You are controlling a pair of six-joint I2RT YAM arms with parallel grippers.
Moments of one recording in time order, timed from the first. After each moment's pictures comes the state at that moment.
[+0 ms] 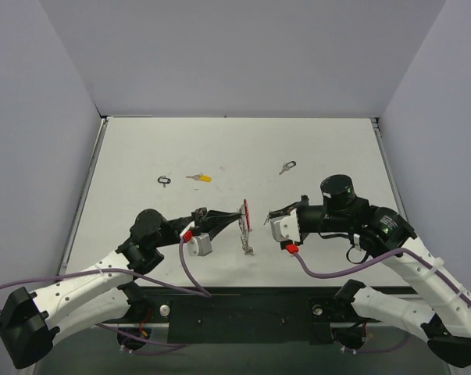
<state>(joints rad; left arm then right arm) -0.84 0.87 0.50 0.59 0.60 0.51 0.76 0.90 1.13 -0.81 -0.49 -1.15</state>
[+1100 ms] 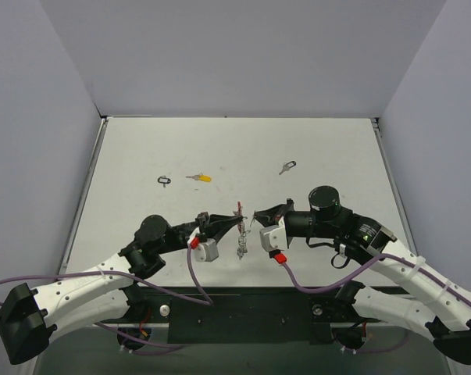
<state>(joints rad) -0.91 0.86 0.45 0.58 0.46 0.59 0.86 0.87 0.91 -0.44 -0.44 -1.14</state>
